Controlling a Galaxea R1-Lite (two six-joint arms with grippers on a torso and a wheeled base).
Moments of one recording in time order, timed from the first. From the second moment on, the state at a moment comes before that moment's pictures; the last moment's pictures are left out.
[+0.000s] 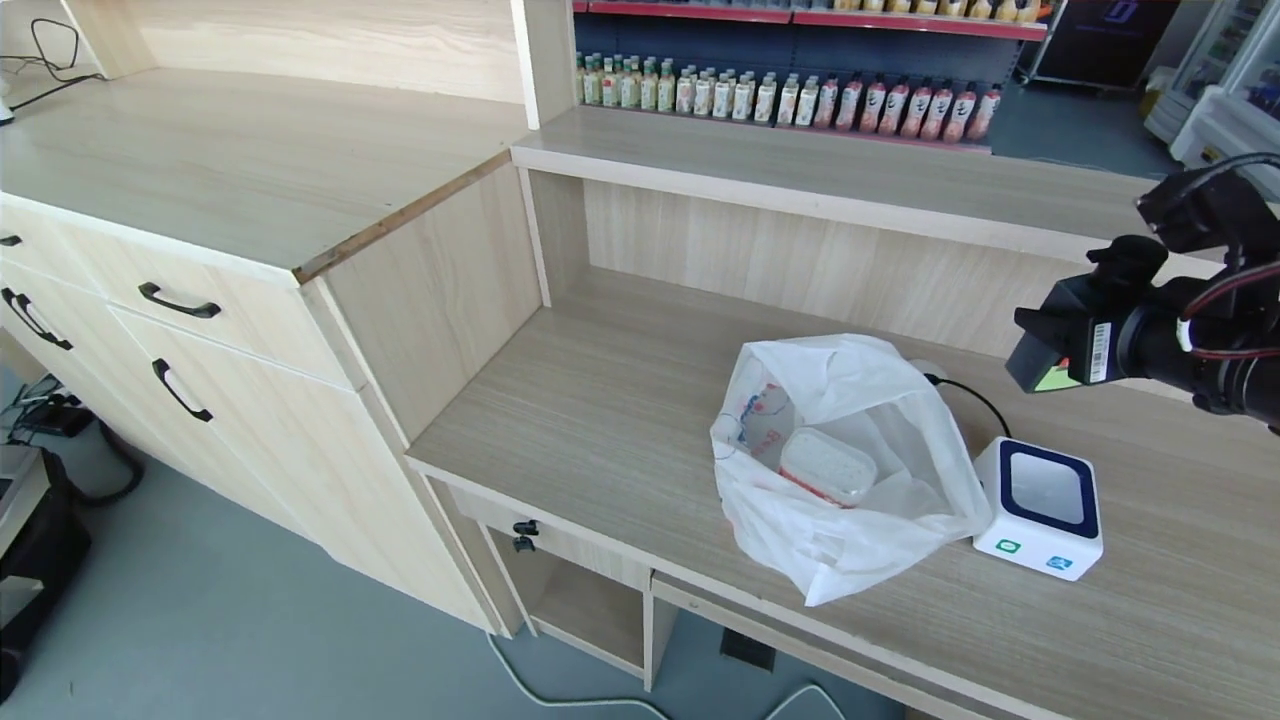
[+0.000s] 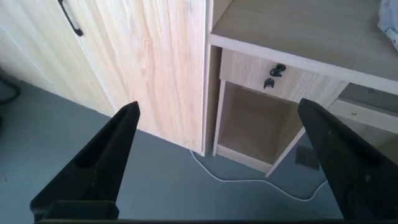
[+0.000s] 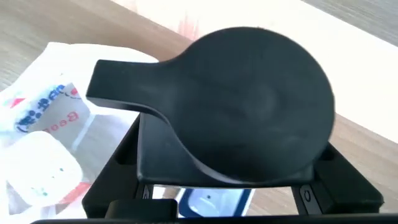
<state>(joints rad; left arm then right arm) 0.00 0.00 0.00 0.00 0.00 0.01 0.12 1.45 -0.86 -0.46 -0.11 -0.23</state>
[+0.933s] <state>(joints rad) 0.00 0.00 0.00 0.00 0.00 0.01 0.05 1.75 -0.85 -0.69 0.08 -0.15</state>
